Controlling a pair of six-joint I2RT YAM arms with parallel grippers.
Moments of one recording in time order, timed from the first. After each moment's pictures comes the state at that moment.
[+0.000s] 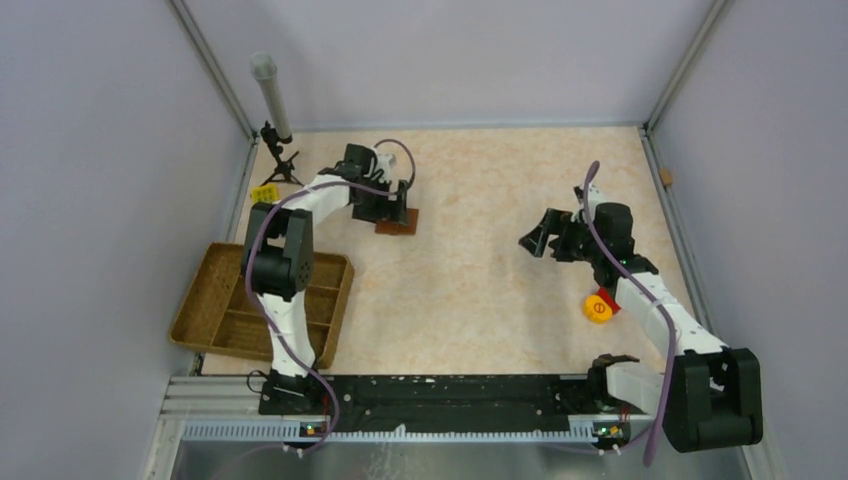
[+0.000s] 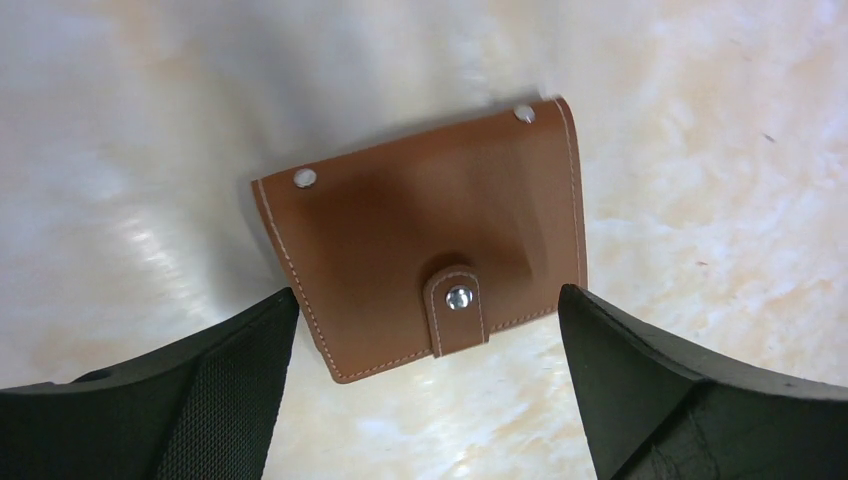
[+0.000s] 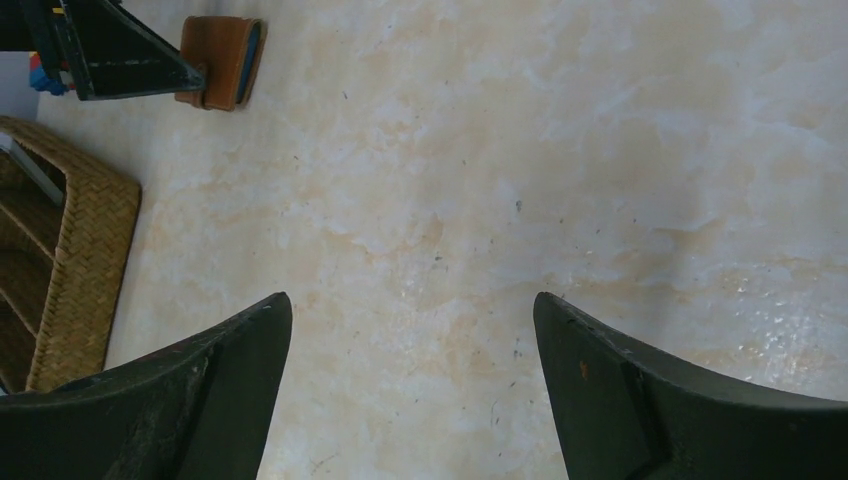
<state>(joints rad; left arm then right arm) -0.21 2.01 1.45 -0.47 0.32 -0.09 0.10 1.08 0.59 -0.07 -0.41 0.36</state>
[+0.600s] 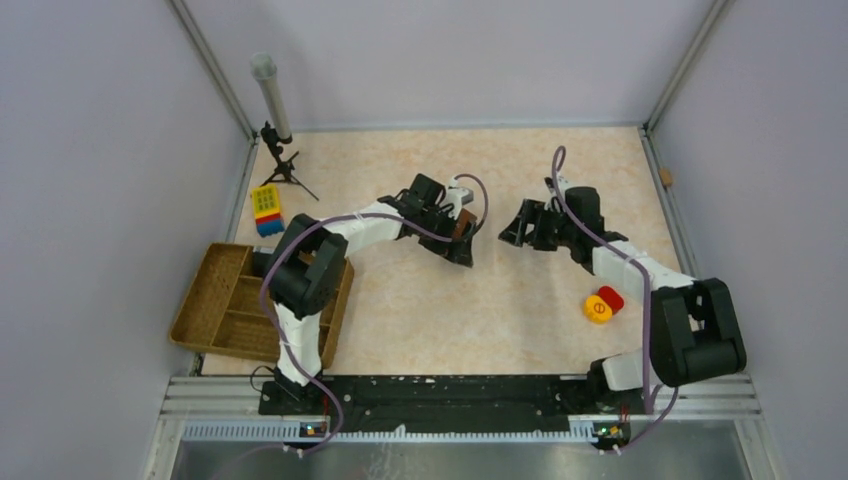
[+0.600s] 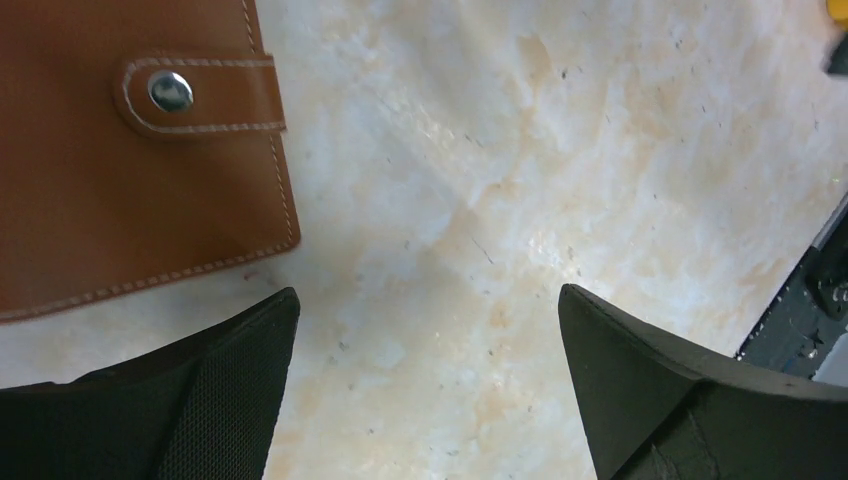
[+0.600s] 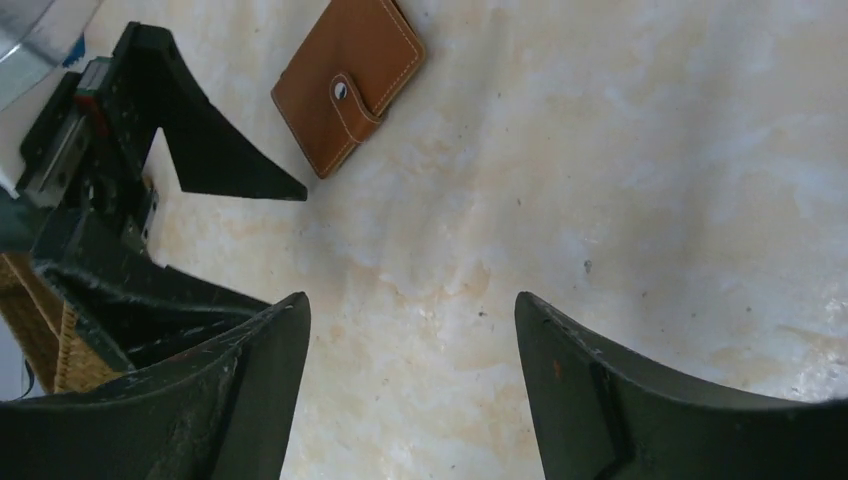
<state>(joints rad) -0.59 1.99 1.35 -0.31 0.51 -0.10 0.21 1.37 0.71 0.00 -0.43 0.40</state>
